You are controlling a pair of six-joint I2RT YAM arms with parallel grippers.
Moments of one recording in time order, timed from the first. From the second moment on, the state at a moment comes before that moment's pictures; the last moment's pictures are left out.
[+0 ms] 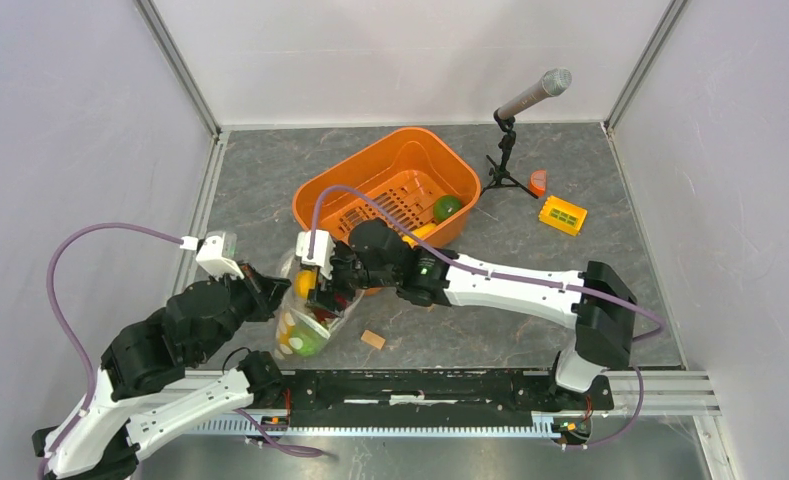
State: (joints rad) left arm -0.95 0.41 1.02 -1.07 -0.52 -0.76; right arm 1.20 1.69 1.37 -0.04 -0.23 -0.21
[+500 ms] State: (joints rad) left arm -0.95 0.39 1.01 -1.07 -0.55 -0.79; right arm 1.19 1.39 1.13 0.10 -0.07 -0.16
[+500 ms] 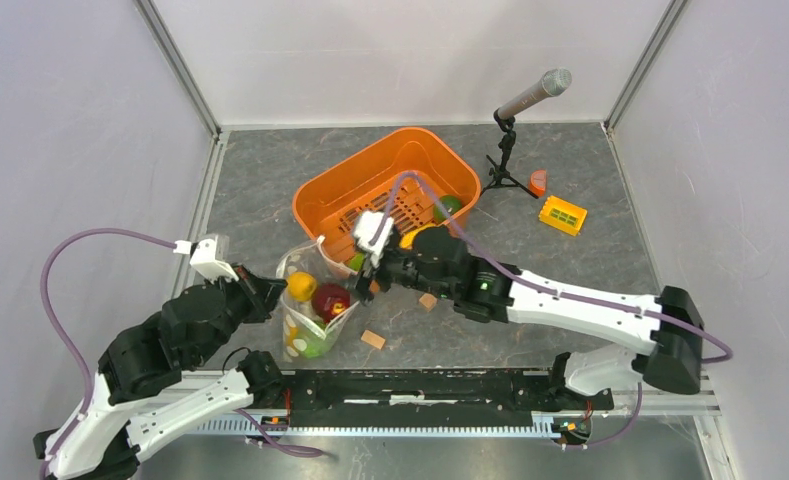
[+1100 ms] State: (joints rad) left arm -0.95 0.34 0.99 -1.11 -0.55 -0.80; right arm 0.79 1.40 0.94 0.06 0.50 0.55
